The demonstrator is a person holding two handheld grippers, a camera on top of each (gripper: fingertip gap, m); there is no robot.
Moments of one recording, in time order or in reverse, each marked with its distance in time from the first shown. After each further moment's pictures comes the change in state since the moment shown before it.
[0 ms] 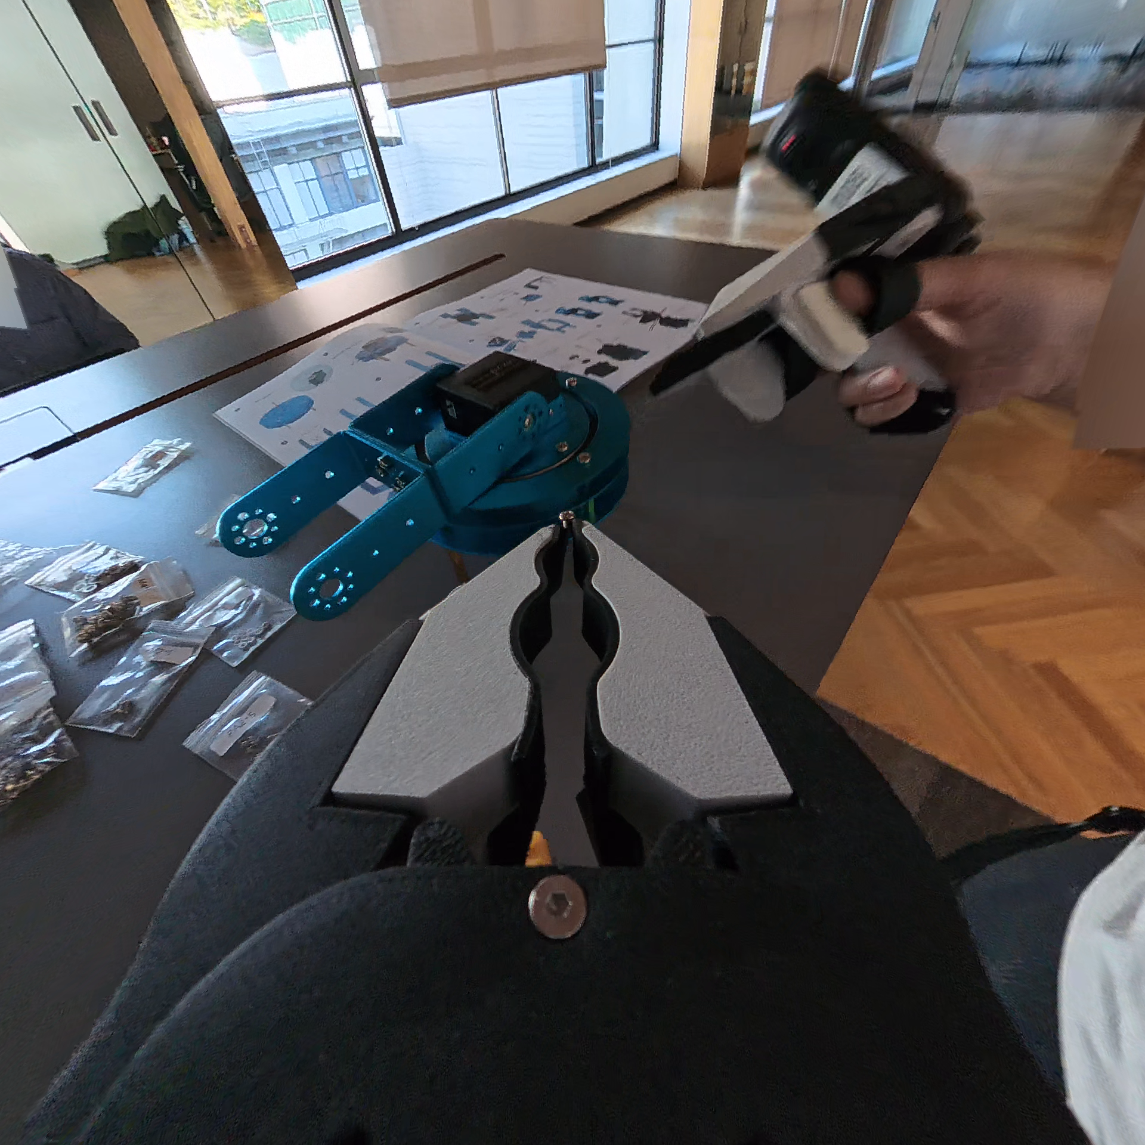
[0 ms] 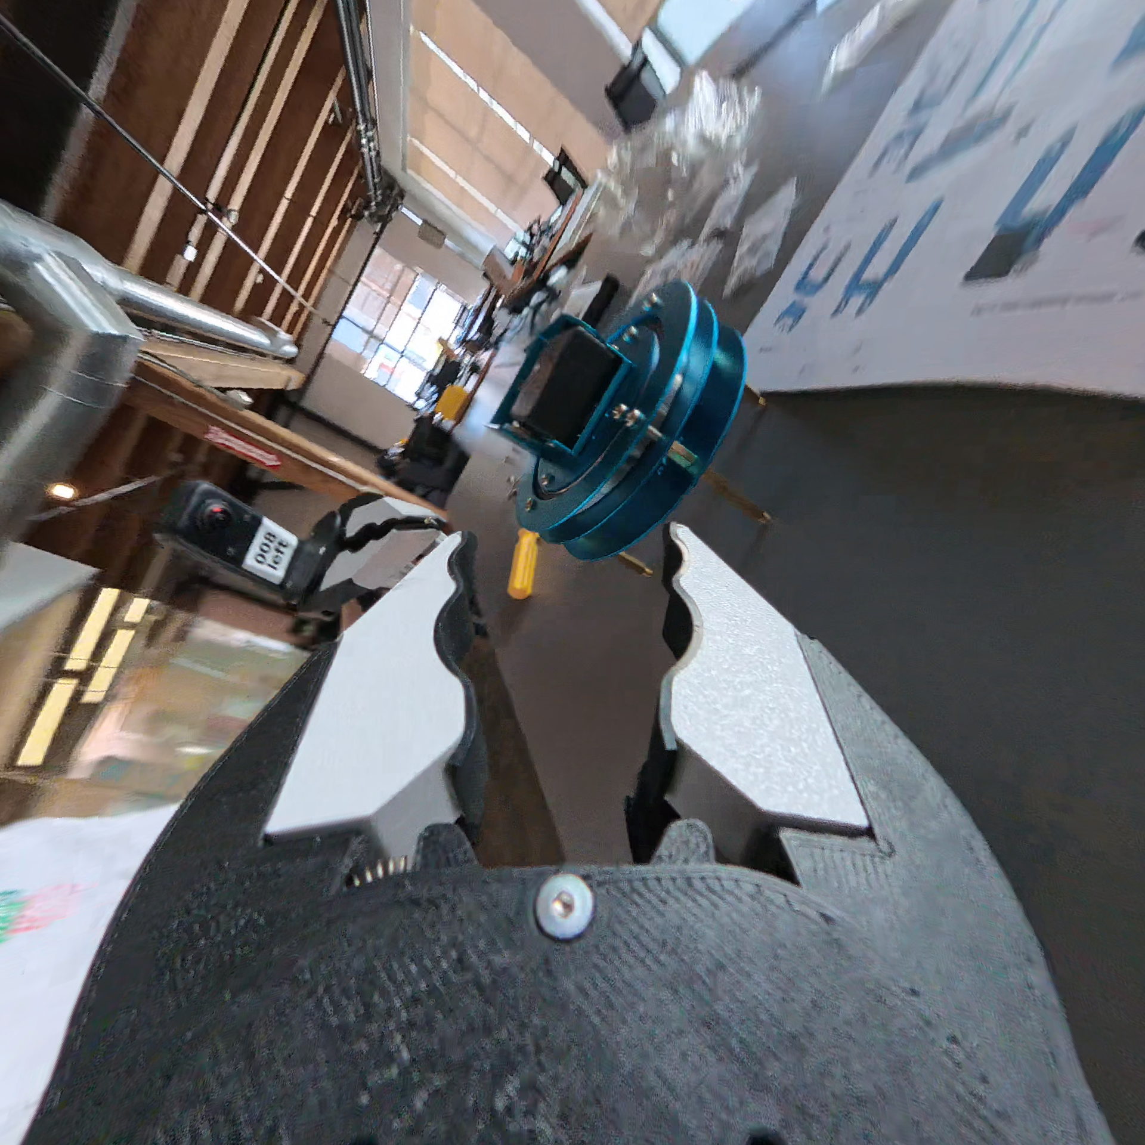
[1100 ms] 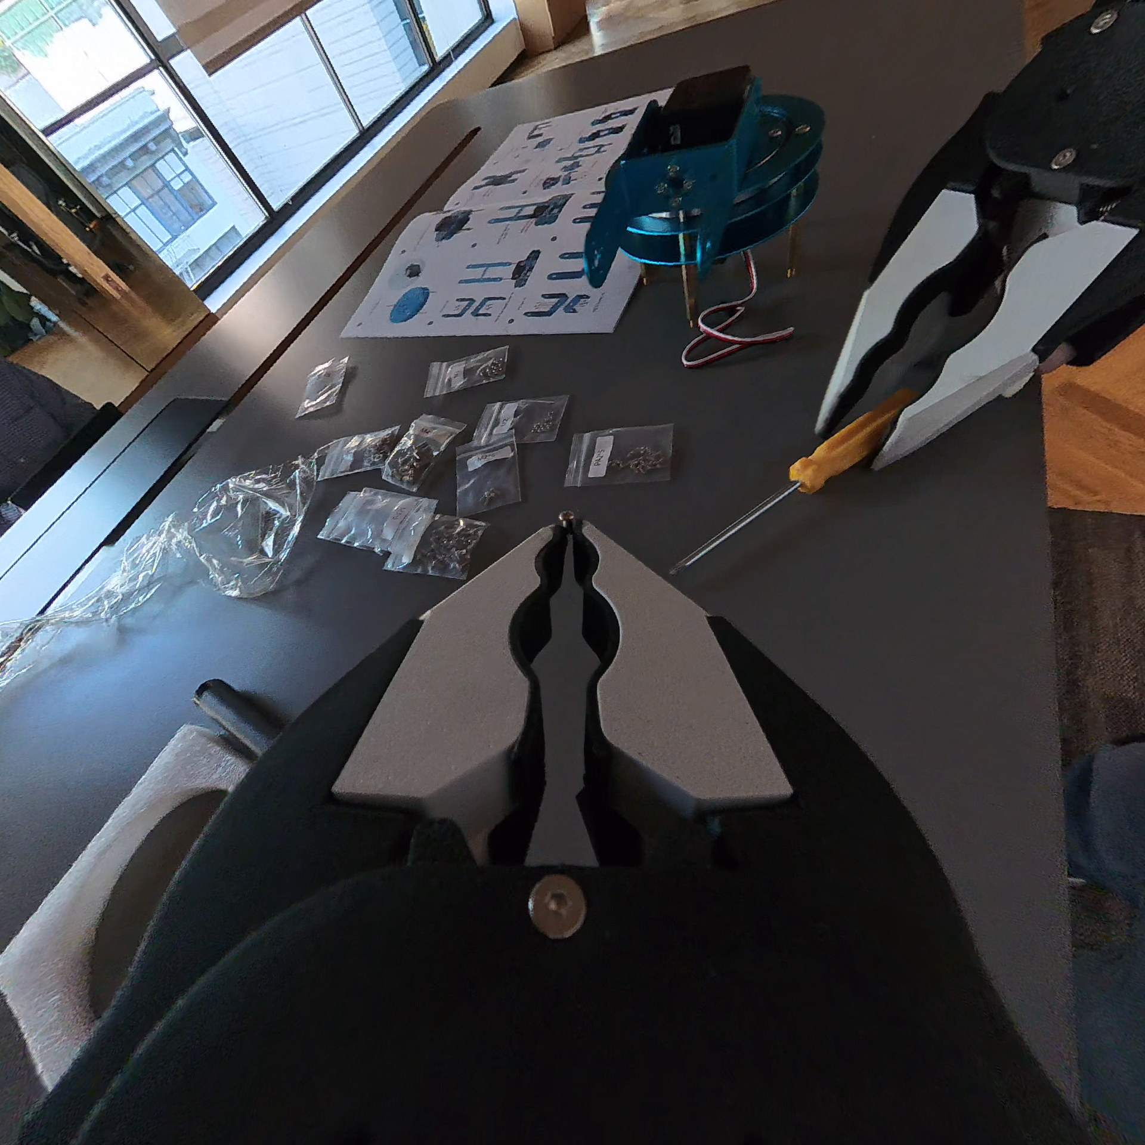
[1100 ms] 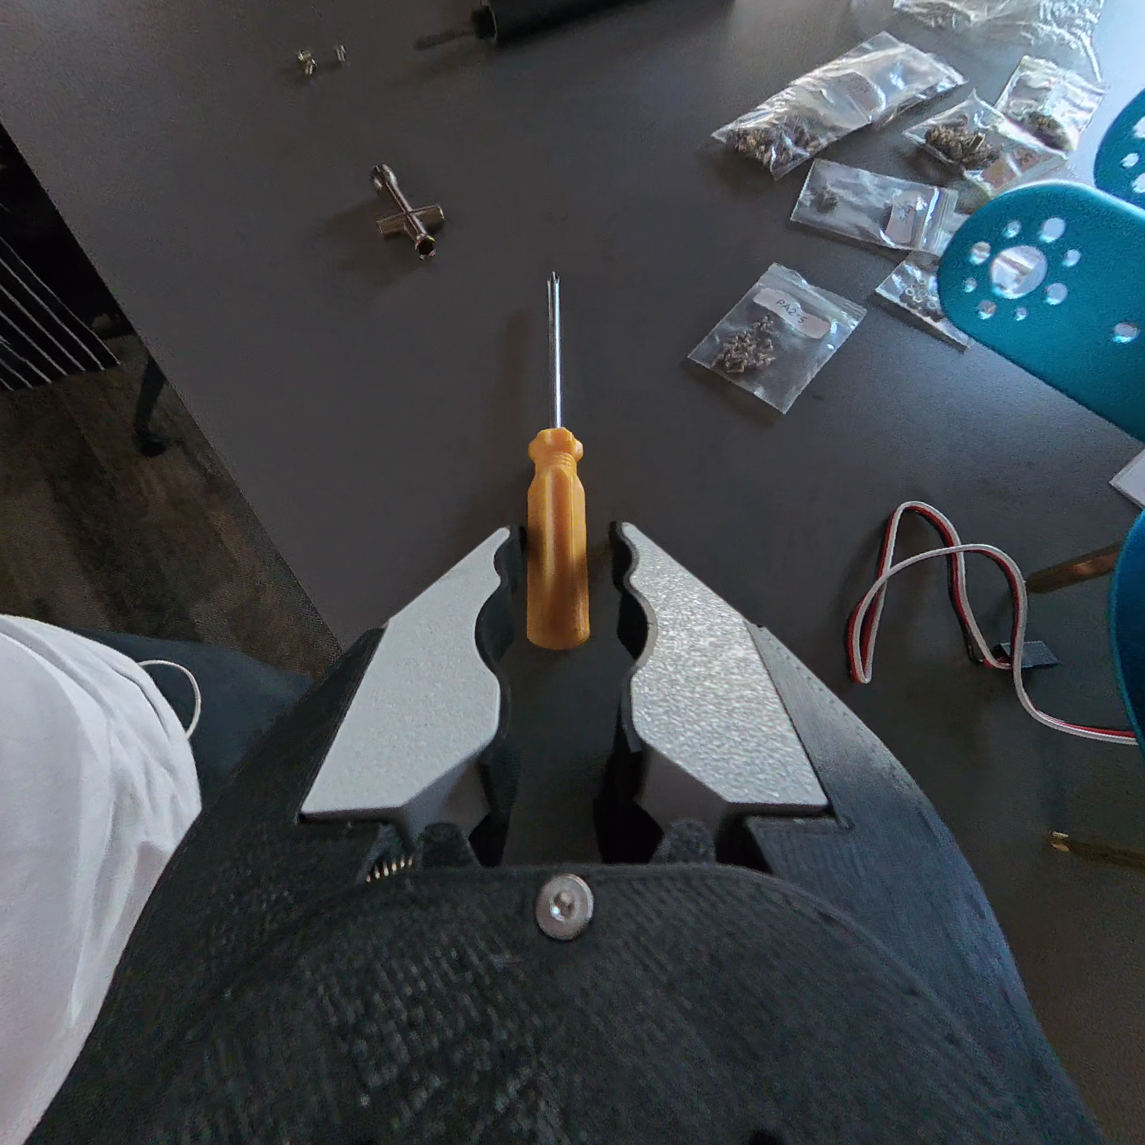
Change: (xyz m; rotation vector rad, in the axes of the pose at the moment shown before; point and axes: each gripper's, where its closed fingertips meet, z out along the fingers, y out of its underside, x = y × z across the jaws) left arm -0.181 0.062 -0.110 -0.116 0.206 0.294; right arm -0.033 0.135 0.197 -0.350 0.506 -0.777
